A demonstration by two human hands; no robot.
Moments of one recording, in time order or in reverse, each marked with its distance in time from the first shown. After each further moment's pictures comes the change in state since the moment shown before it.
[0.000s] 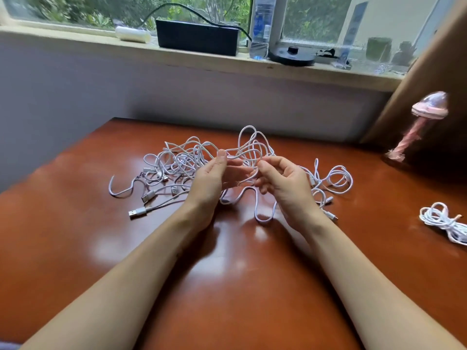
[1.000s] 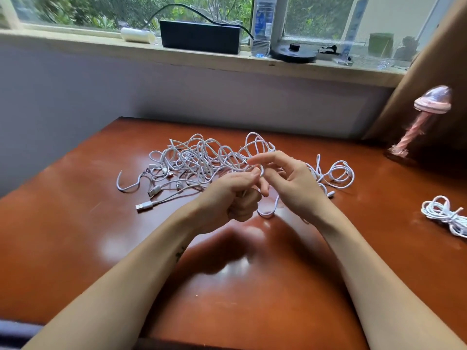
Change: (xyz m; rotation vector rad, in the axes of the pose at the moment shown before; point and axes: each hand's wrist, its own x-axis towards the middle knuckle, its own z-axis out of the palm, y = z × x) left_hand -0.033 0.017 0.005 -0.005 -0.569 -0.249; right_hand -0.015 -0.019 -0.014 -0.412 -0.248 -0.217
